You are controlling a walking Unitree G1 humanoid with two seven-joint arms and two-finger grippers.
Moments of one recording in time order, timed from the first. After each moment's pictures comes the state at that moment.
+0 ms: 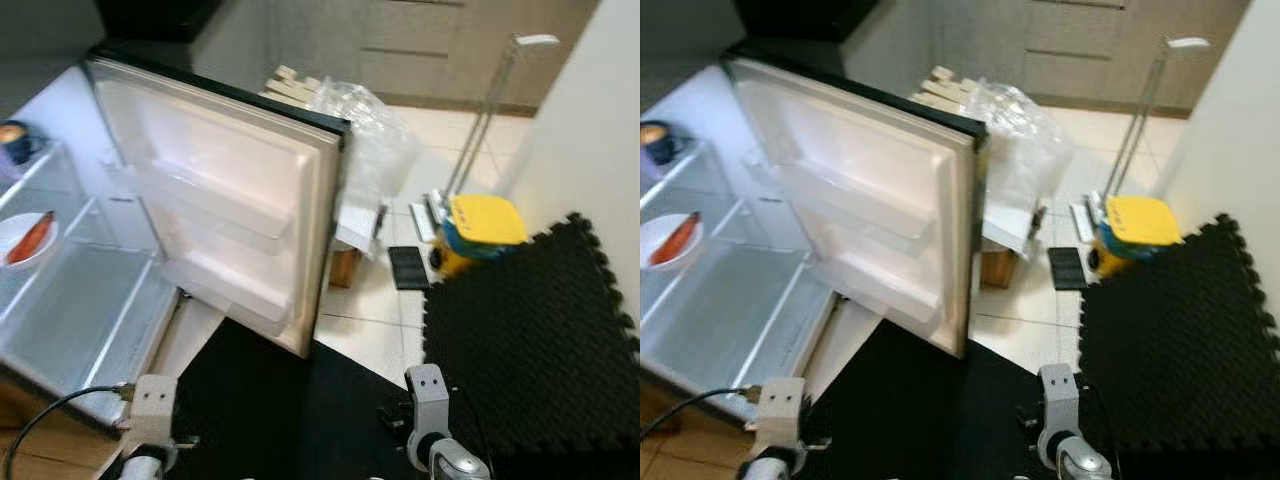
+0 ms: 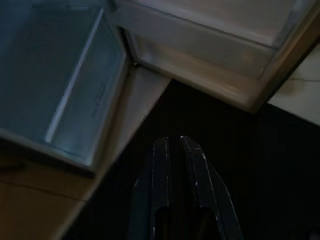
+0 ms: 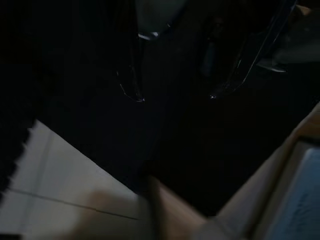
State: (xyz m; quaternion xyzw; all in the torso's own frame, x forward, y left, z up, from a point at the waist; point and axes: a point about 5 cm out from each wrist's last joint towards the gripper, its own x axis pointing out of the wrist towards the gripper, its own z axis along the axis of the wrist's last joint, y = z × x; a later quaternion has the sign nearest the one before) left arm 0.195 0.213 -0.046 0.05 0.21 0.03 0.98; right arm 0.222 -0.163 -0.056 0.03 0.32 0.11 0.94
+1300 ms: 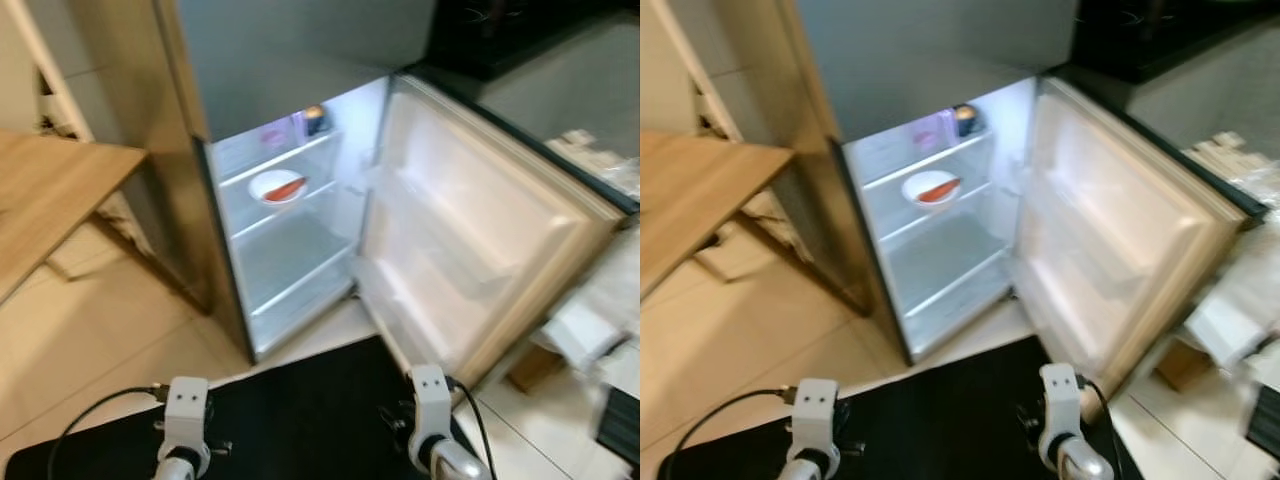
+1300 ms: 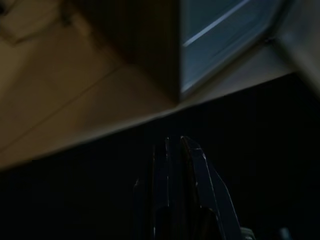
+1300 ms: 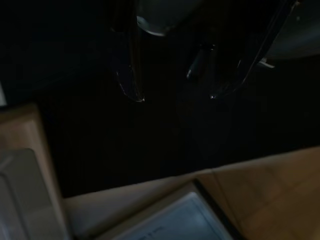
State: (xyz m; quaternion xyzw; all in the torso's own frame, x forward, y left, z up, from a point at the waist) left arm 0.189 0.188 -0.057 0.03 0.24 0.00 0.97; right arm 0.212 -0.177 -0.060 0.04 0.33 0.08 0.94
